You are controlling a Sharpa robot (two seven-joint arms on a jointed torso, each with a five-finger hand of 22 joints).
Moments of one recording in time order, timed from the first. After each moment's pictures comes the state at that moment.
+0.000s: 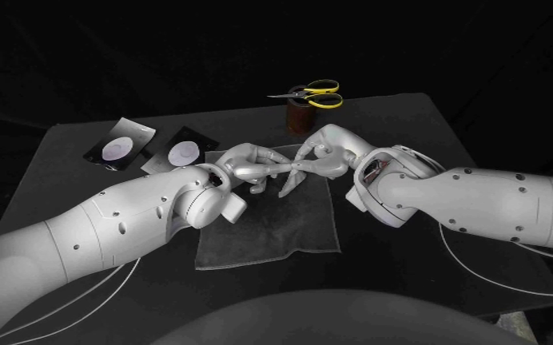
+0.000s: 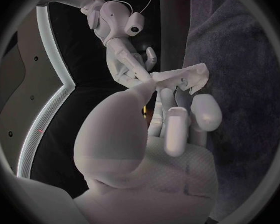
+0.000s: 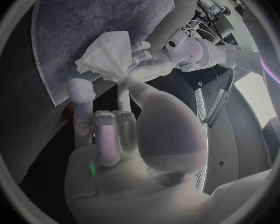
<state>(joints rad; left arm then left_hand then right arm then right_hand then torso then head) 1.04 -0.53 -0.08 1.31 -0.39 -0.14 0.11 1.34 -0.16 0.42 0.08 0.05 0.83 0.14 0.43 0.21 0.86 0.05 1.21 0.51 1.46 -0.02 1.51 1.31 0.11 1.26 0.08 1.34 1.08 1.09 -0.92 -0.12 1.75 -1.14 -0.60 -0.21 1.25 -0.07 0.45 -0.02 0.05 1.16 0.04 0.31 0.44 1.46 -0.04 1.54 1.31 1.47 -0.09 1.57 1.31 0.14 1.34 0.03 0.63 1.31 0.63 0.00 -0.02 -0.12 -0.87</state>
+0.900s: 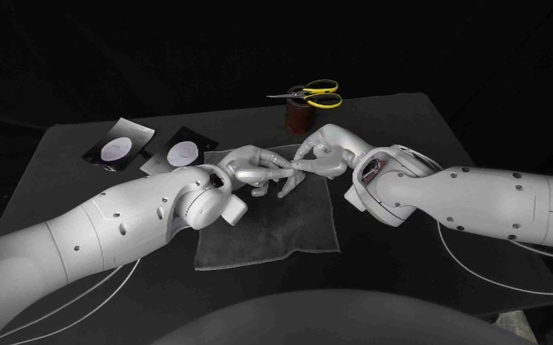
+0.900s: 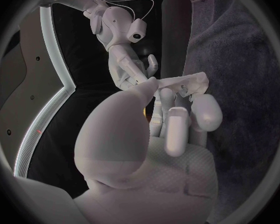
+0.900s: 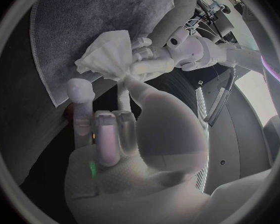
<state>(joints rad) 1.04 -0.53 -0.08 1.31 -0.40 -0.10 0.10 1.38 -0.16 0.42 0.07 0.05 0.89 0.12 0.44 0.21 0.87 0.04 1.21 0.51 1.46 -0.01 1.52 1.31 0.11 1.26 0.08 1.34 1.08 1.08 -0.92 -0.12 1.74 -1.12 -0.60 -0.20 1.25 -0.07 0.46 -0.02 0.04 1.16 0.04 0.31 0.44 1.46 -0.04 1.55 1.31 1.47 -0.09 1.57 1.31 0.13 1.34 0.03 0.63 1.30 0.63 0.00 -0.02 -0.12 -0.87</state>
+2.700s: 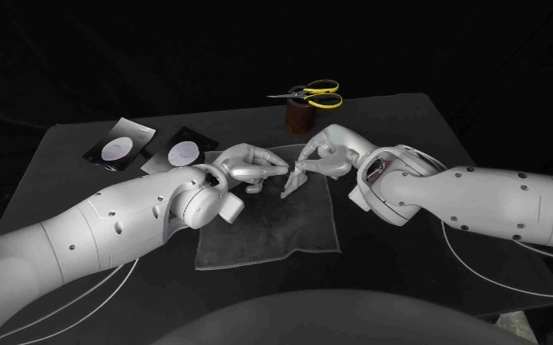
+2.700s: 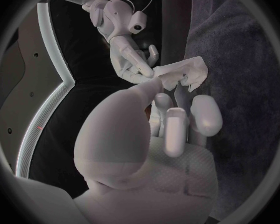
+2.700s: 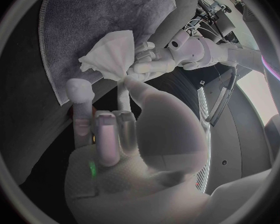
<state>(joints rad) 1.04 -0.54 -0.08 1.31 -0.36 -0.14 0.11 1.40 -0.10 0.53 0.04 0.05 1.00 0.08 0.53 0.22 1.04 0.00 1.25 0.70 1.47 -0.05 1.53 1.31 0.11 1.29 0.06 1.36 1.13 1.08 -0.93 -0.12 1.74 -1.11 -0.59 -0.20 1.25 -0.07 0.46 -0.03 0.04 1.16 0.03 0.31 0.44 1.47 -0.04 1.54 1.31 1.47 -0.09 1.57 1.31 0.12 1.34 0.03 0.63 1.31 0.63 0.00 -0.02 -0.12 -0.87</state>
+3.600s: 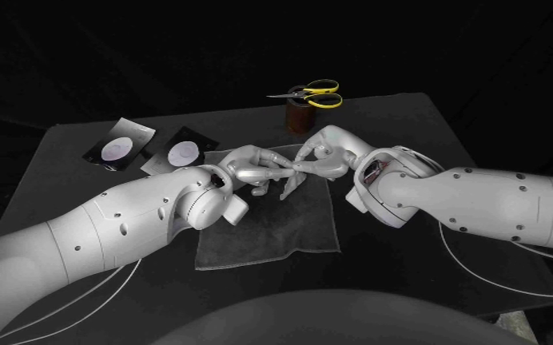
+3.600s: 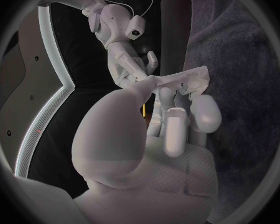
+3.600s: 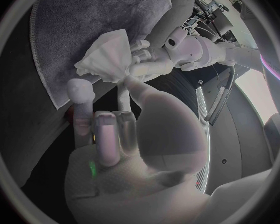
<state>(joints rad) 1.04 -0.53 -0.08 1.32 -0.39 -0.12 0.10 1.34 -0.20 0.47 0.04 0.05 0.85 0.12 0.44 0.22 0.90 0.02 1.18 0.52 1.47 -0.04 1.52 1.31 0.11 1.27 0.07 1.35 1.10 1.08 -0.93 -0.12 1.75 -1.10 -0.59 -0.20 1.25 -0.07 0.46 -0.03 0.05 1.16 0.04 0.31 0.44 1.46 -0.04 1.55 1.31 1.47 -0.09 1.57 1.31 0.13 1.34 0.03 0.63 1.31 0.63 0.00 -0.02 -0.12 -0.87</state>
